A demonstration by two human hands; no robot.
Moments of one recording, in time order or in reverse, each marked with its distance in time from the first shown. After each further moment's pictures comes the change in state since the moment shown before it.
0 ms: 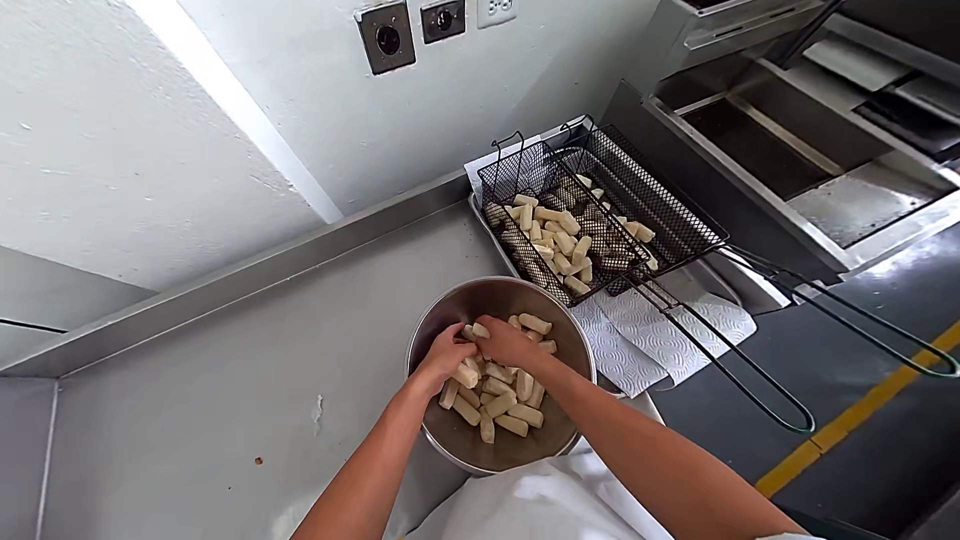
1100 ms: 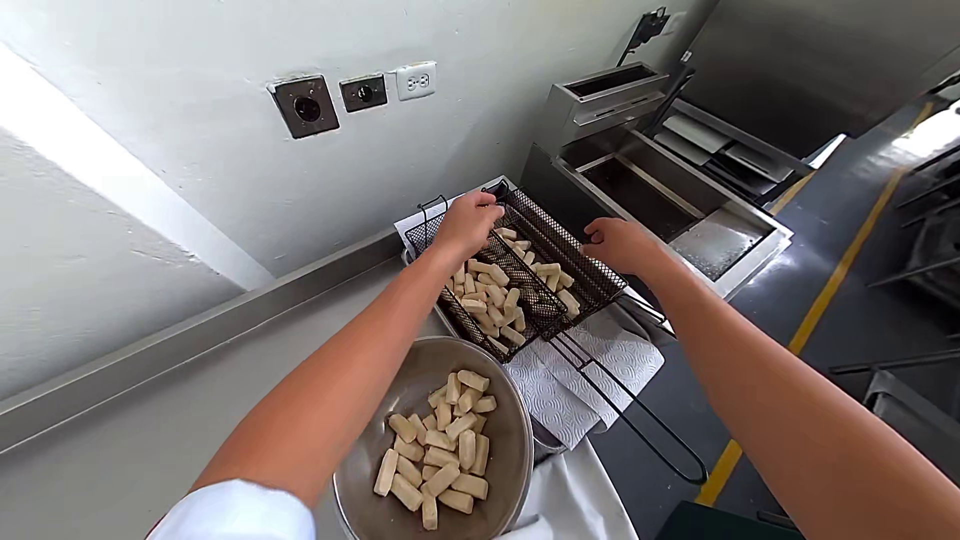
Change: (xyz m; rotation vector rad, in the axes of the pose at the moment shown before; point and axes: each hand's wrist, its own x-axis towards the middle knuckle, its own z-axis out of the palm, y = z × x) left_hand 0.057 0.317 0.078 0.159 -0.078 0.560; right_hand -0.086 0.084 -0.336 -0.347 0.608 0.242
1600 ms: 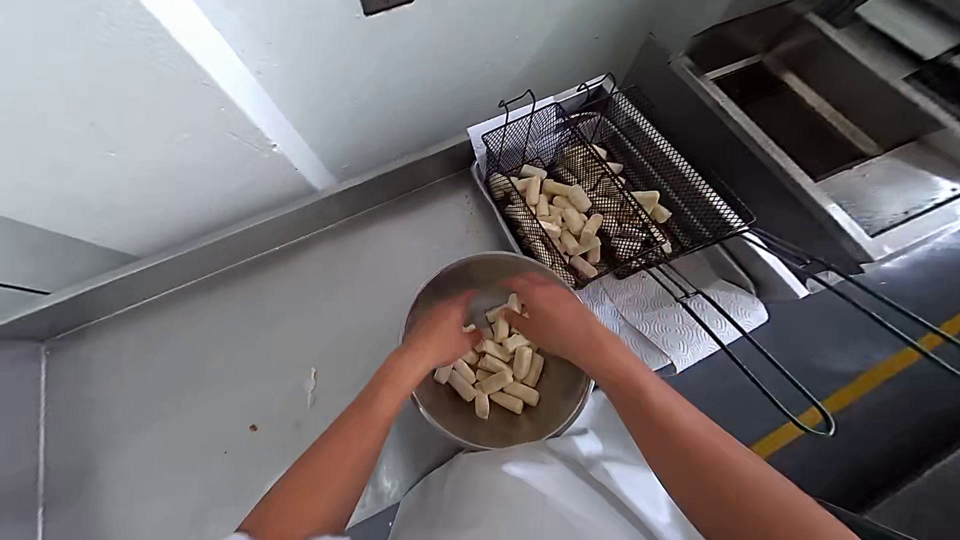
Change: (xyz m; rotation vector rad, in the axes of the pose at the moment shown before) left_hand -0.221 -0.187 -0.038 0.622 -0.176 -0.253; right_hand -0.165 -0.164 0.173 0.126 -0.295 -0.521
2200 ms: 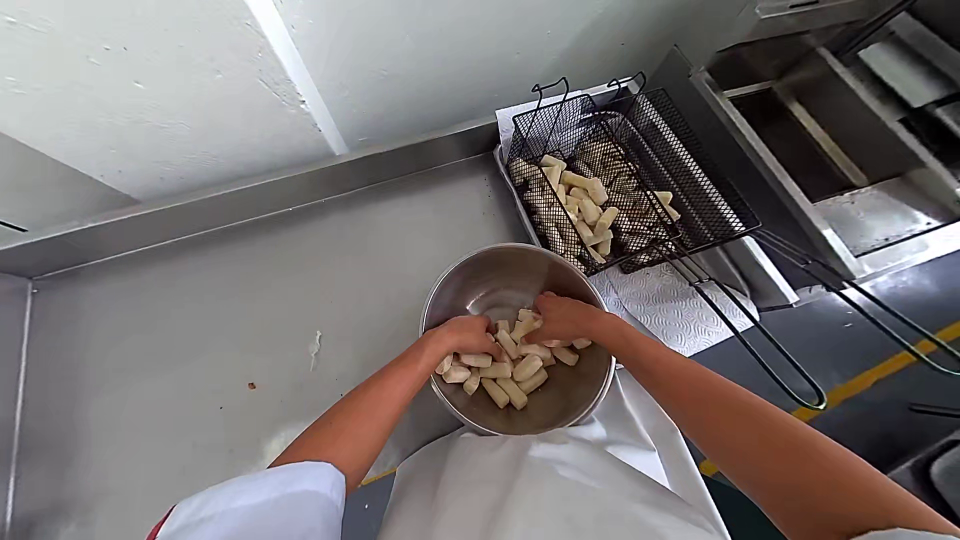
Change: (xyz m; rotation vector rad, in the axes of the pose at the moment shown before) left_hand 0.014 -0.031 0.062 0.016 -0.442 -0.097; right_hand 0.016 0.051 0.055 -0.179 -0.520 0.263
